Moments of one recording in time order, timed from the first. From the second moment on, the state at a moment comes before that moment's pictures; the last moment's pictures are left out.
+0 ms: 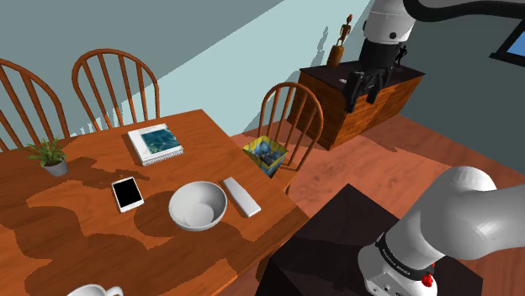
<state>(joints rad) 0.01 -0.76 -0.02 -2.36 -0.11 1.52 0.14</state>
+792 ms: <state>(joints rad) 0.07 -0.59 0.13 -2.44 -0.01 1.76 0.33</state>
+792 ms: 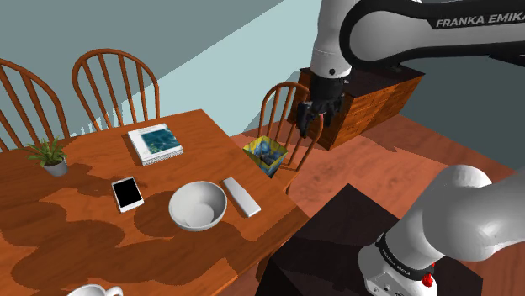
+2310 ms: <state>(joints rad) 0.18 0.20 0.38 -2.10 -0.16 2.17 0.83</state>
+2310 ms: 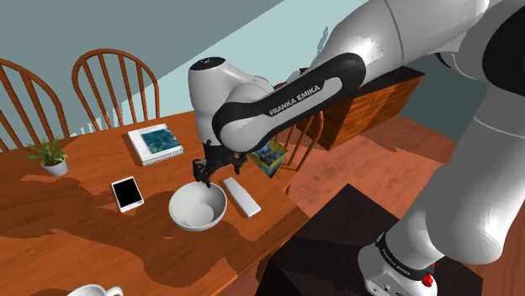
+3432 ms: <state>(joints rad) 0.41 0.81 0.31 -1.48 -0.34 2.13 1.03</state>
